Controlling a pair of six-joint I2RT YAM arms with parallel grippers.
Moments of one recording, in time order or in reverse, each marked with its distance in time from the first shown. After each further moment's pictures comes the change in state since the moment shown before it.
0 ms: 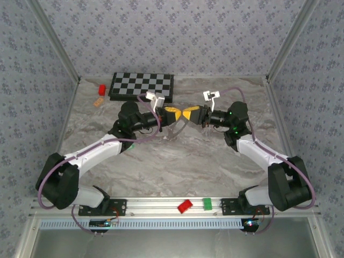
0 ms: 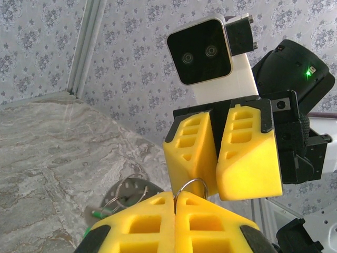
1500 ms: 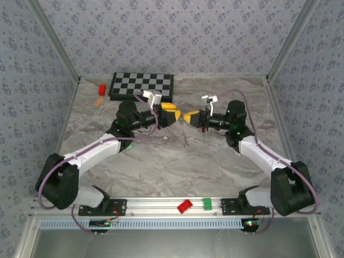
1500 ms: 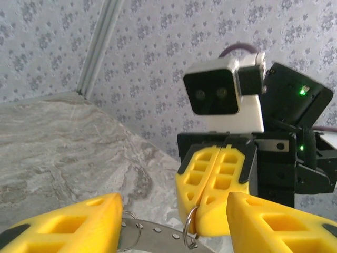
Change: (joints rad) left arm 0.026 -0.013 -0.001 0.004 -0.023 -0.051; right arm -0.009 -0.049 0.002 -0.296 0.030 -0.289
